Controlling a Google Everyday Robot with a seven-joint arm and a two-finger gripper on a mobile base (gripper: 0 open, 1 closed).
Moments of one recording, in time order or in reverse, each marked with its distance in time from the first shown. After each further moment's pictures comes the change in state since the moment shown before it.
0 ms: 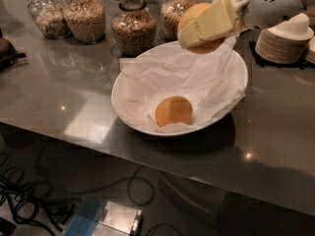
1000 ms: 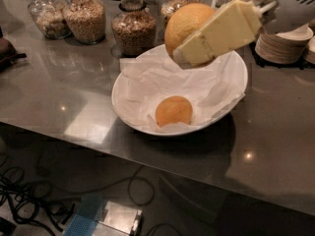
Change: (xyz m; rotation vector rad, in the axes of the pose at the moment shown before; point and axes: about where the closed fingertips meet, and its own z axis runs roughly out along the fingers) arm 0.025 0.081 -0.029 -0.234 0.044 -0.296
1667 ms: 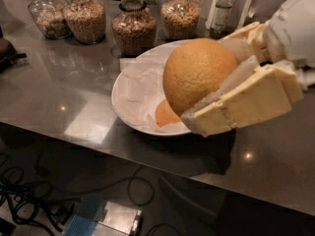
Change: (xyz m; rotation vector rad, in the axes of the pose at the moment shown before) arm 0.038 0.083 -0.005 -0.036 -0.025 -0.238
